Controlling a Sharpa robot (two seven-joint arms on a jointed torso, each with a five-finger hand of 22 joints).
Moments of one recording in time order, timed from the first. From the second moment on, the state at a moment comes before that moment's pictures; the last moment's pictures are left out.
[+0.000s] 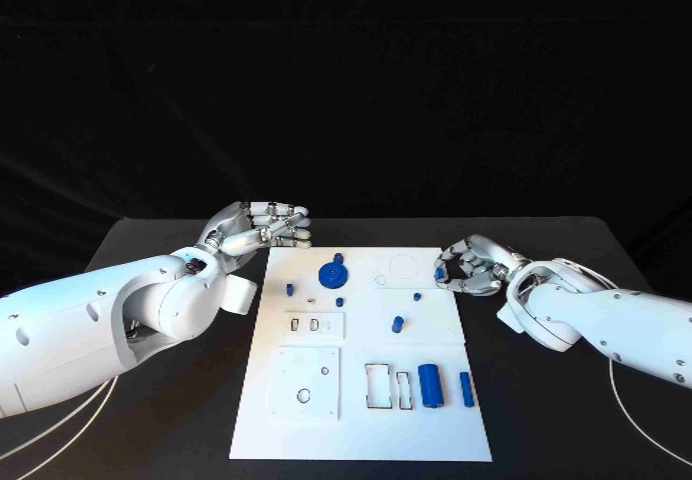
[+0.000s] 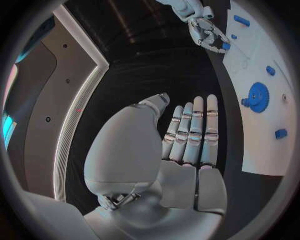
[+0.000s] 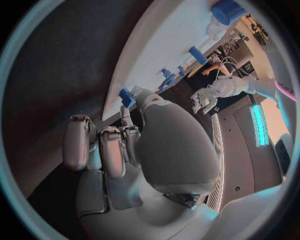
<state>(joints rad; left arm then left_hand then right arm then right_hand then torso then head) 1.19 -0.93 -0.02 1.59 -0.09 -0.25 0.39 1.47 -0.17 0.39 0.22 0.22 0.88 0.22 0.25 0.16 1.06 0.17 0.07 0.07 1.01 0.12 0.30 0.26 0.16 0.87 0.22 0.48 0.22 1.19 -0.87 -0.16 1.36 -1.07 -0.45 0.06 1.43 -0.22 0.32 0.21 0.25 0.95 0.15 0.13 0.43 1.47 0.07 1.48 1.31 1.46 0.00 1.55 1.31 0.07 1.40 0.10 1.33 1.31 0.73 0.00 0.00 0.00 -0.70</state>
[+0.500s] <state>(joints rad) 1.19 -0.93 -0.02 1.59 -0.09 -0.25 0.39 1.47 -0.17 0.39 0.22 0.22 0.88 0.22 0.25 0.16 1.06 0.17 0.07 0.07 1.01 0.12 0.30 0.26 0.16 0.87 0.22 0.48 0.22 1.18 -0.87 -0.16 1.35 -1.07 -0.44 0.05 1.43 -0.21 0.35 0.21 0.25 0.99 0.14 0.14 0.43 1.46 0.07 1.48 1.31 1.46 0.00 1.55 1.31 0.07 1.40 0.10 1.33 1.31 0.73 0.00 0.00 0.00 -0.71</state>
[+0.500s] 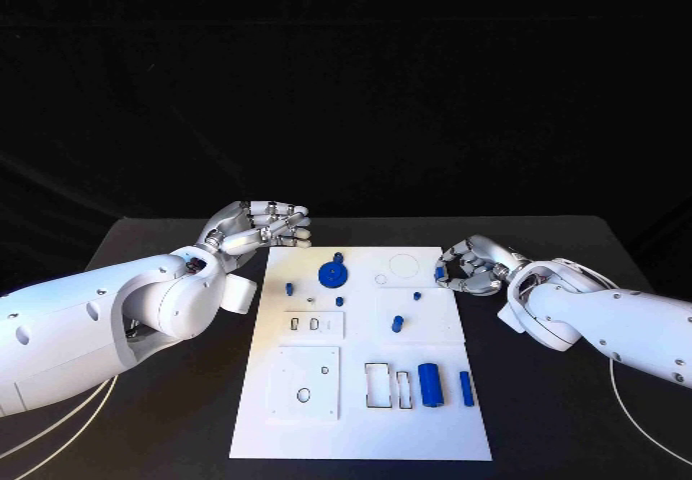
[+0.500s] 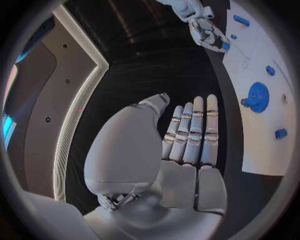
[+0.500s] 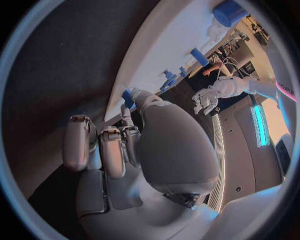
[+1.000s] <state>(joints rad) 1.19 -0.93 -0.02 1.59 -0.09 -0.25 0.39 1.47 -0.17 0.39 0.22 0.22 0.88 0.22 0.25 0.16 1.06 0.17 0.07 0.07 1.01 0.12 0.30 0.26 0.16 0.87 0.22 0.48 0.22 1.18 -0.86 -0.16 1.36 -1.08 -0.46 0.05 1.43 -0.17 0.40 0.19 0.24 1.03 0.12 0.17 0.45 1.47 0.05 1.50 1.31 1.47 -0.02 1.55 1.31 0.07 1.42 0.08 1.35 1.31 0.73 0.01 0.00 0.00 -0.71</state>
